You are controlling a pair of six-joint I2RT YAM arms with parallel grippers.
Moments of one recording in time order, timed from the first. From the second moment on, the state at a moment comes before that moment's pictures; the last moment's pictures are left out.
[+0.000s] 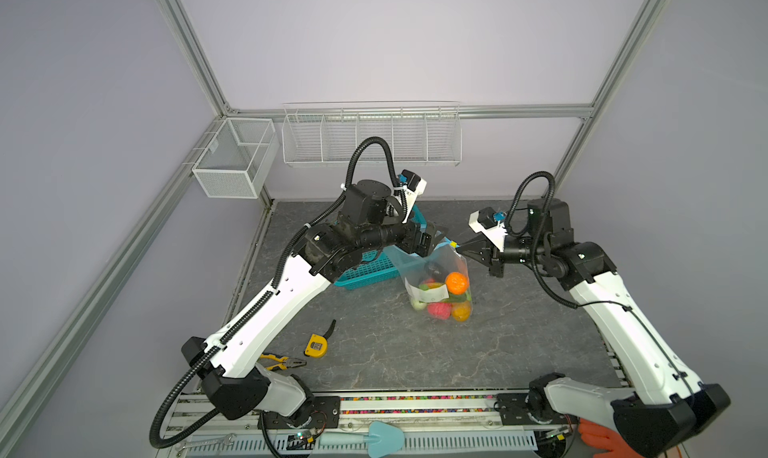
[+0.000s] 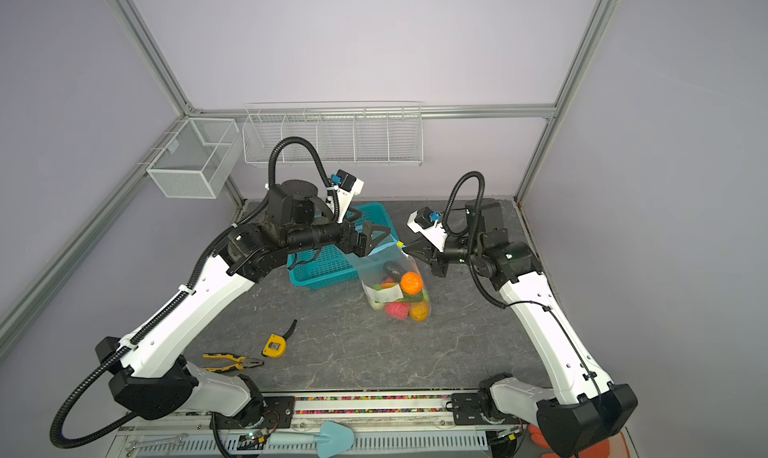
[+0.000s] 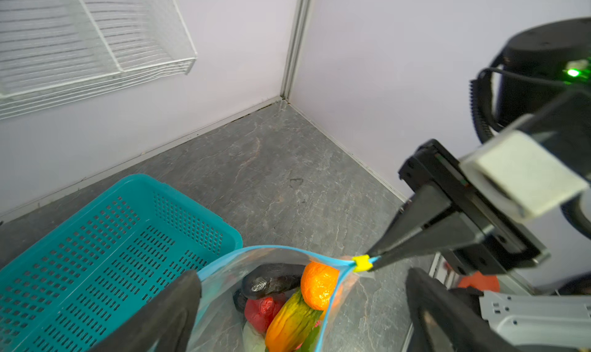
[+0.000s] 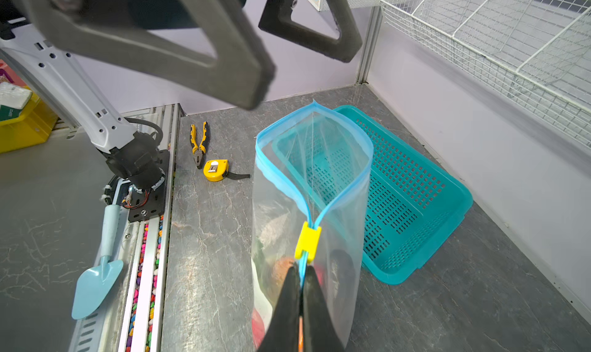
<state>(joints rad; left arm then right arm) -0.83 1.45 1.75 -0.68 0.22 -0.14 0.33 1.22 1.35 -0.76 -0.85 -0.53</state>
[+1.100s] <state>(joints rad) -0.83 1.82 2.09 -0.88 0.53 0.17 0.17 1.33 1.45 -0.85 -1.01 -0.57</state>
